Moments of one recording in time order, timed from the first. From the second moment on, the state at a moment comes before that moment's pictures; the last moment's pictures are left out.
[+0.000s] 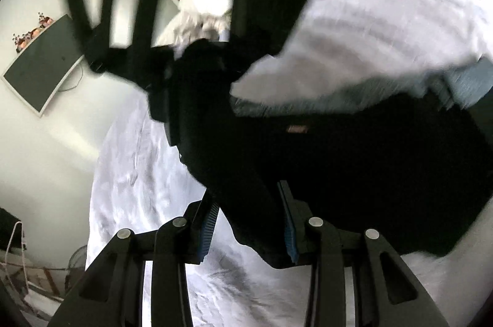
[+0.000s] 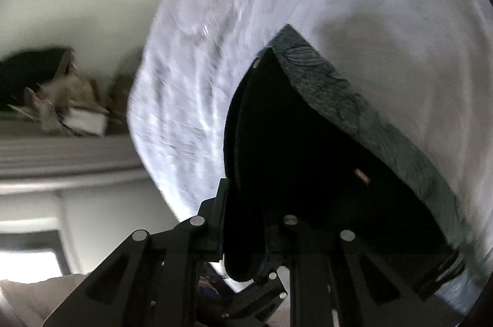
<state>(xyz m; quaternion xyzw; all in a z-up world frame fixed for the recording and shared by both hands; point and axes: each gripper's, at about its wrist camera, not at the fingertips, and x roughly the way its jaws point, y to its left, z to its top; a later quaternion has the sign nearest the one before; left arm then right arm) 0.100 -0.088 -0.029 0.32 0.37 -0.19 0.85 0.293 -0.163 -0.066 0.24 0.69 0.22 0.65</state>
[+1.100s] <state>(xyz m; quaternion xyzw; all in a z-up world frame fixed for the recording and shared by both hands) -0.099 -0.363 -0.060 0.43 0.32 -0.43 0.72 -0.056 -0.507 -0.115 0.53 0.49 -0.02 0.69</state>
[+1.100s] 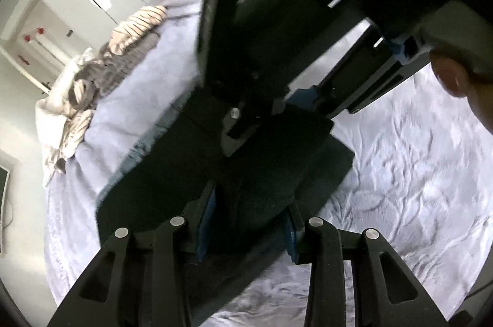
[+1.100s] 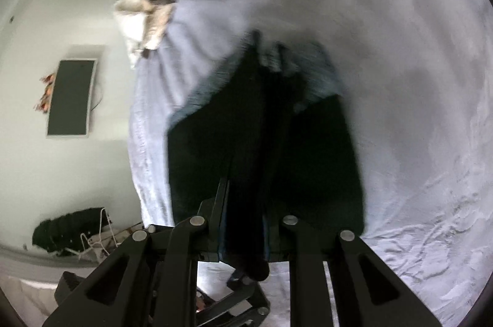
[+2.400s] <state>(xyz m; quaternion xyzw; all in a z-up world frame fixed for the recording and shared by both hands) 0.086 -0.218 -0.047 0.24 0.55 -0.29 0.75 -0.044 -0.419 -0.119 0.28 0.63 -0.17 0.70</state>
